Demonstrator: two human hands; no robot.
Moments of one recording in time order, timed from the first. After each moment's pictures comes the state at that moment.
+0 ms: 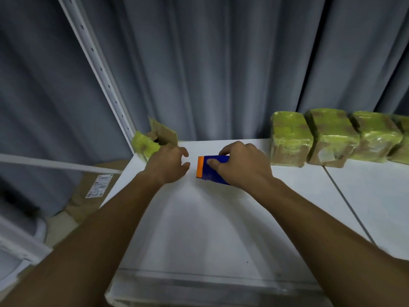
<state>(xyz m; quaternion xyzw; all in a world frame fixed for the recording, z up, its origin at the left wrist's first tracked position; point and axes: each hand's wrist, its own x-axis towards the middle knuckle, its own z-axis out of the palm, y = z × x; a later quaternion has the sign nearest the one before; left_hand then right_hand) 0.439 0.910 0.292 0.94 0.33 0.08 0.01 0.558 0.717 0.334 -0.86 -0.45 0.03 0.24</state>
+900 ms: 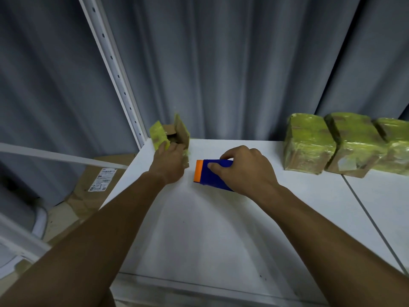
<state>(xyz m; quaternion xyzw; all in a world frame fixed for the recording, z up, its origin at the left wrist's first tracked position) 0.433 0.962 0.249 0.93 0.34 0.11 -0.01 0.552 0.750 0.314 -0.84 -0.46 0.05 0.27</state>
